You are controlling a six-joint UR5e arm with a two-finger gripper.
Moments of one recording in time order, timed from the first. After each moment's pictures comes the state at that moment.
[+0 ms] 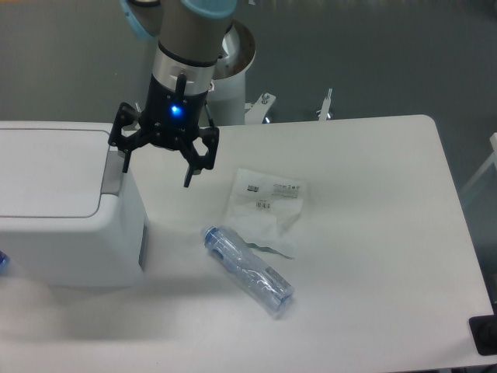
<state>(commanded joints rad) 2.32 -1.60 -1.65 -1.19 1.15 0.32</state>
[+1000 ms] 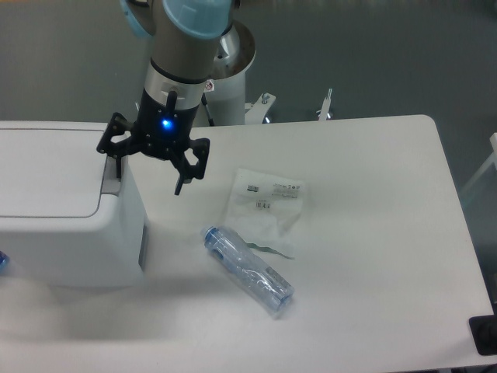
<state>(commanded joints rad) 2.30 -1.63 -1.65 -1.19 1.15 0.32</state>
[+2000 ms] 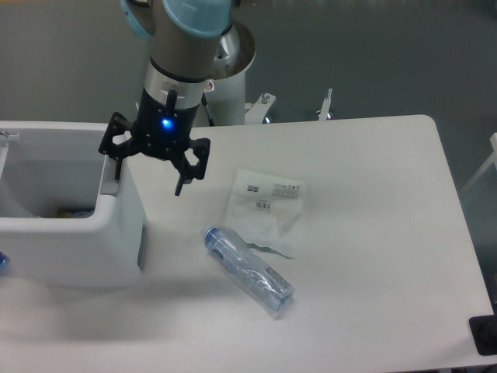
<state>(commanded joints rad) 2.30 -1.64 -1.59 -1.19 1.15 0.33</state>
